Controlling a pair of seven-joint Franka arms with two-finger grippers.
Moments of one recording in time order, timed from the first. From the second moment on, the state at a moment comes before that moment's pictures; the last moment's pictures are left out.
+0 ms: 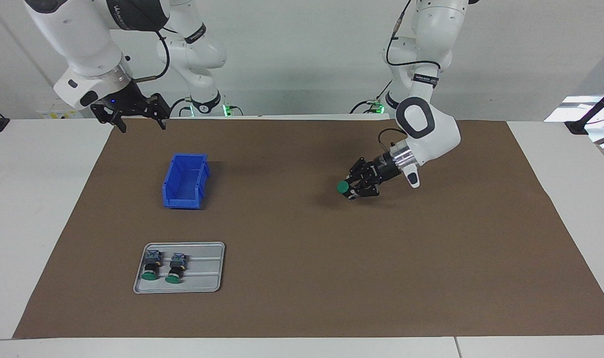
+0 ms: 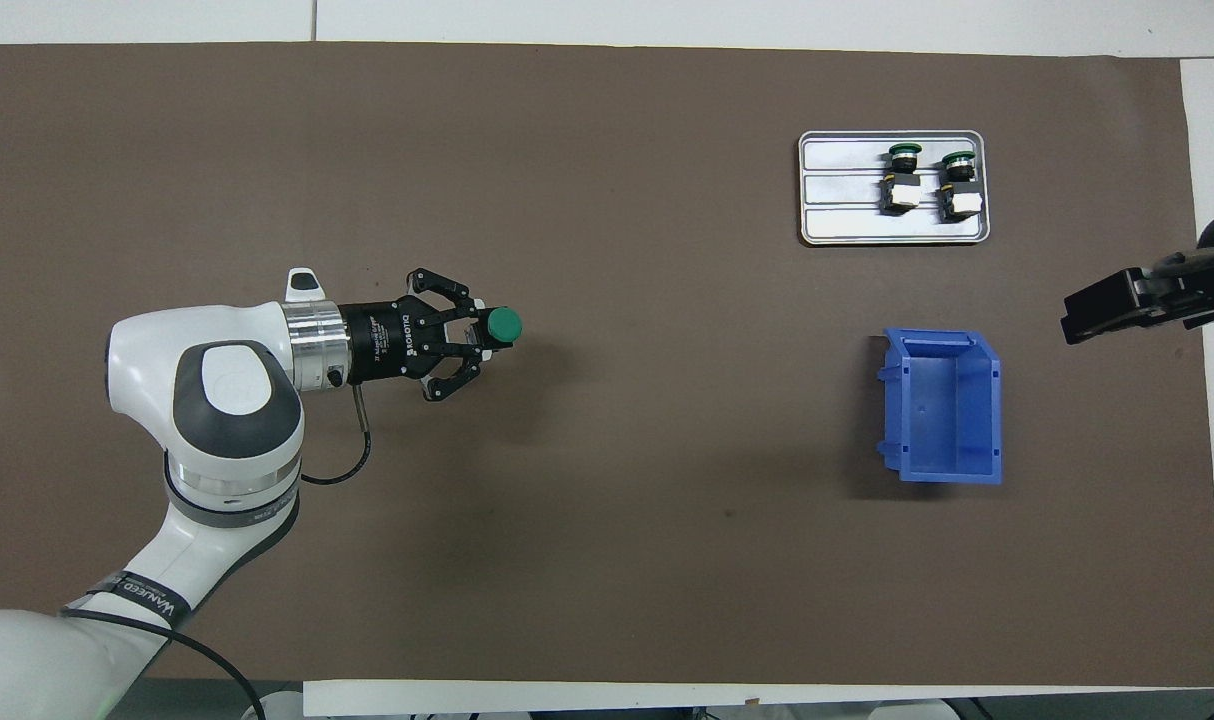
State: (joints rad) left arm -0.43 0.10 0.00 -2.26 -1.47 2.34 -0.87; right arm -0.12 -0.03 0.14 -1.60 -0.02 1.41 -0.08
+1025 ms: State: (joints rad) left arm -0.37 0.18 0.00 -2.36 -1.85 2.20 -0.49; right arm -0.12 -0.03 0.14 -1.60 -0.02 1.41 -0.08
